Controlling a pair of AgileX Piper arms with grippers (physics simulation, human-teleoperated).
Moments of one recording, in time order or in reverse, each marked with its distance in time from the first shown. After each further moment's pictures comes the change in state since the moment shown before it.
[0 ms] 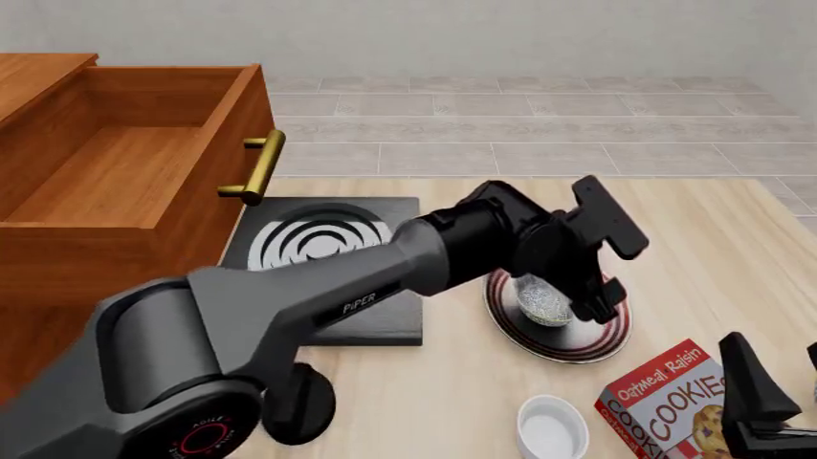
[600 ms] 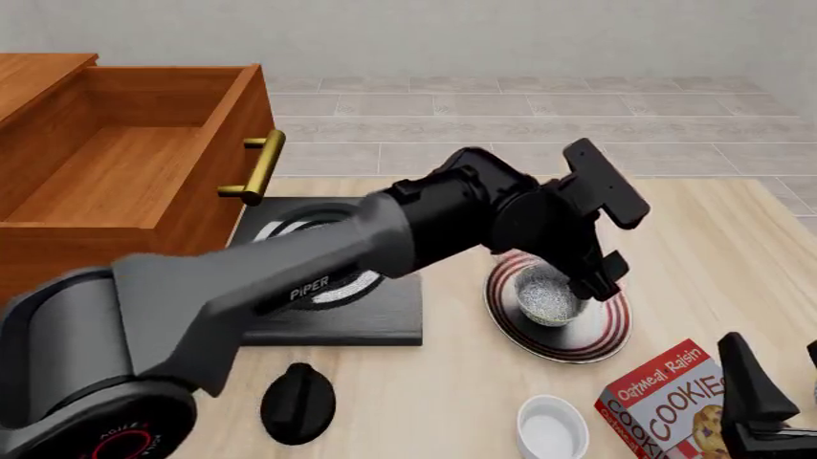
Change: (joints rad) left arm 0.004 -0.130 0.071 -0.009 -0.006; right arm 0.010 0.000 -0.003 -0.002 -0.027
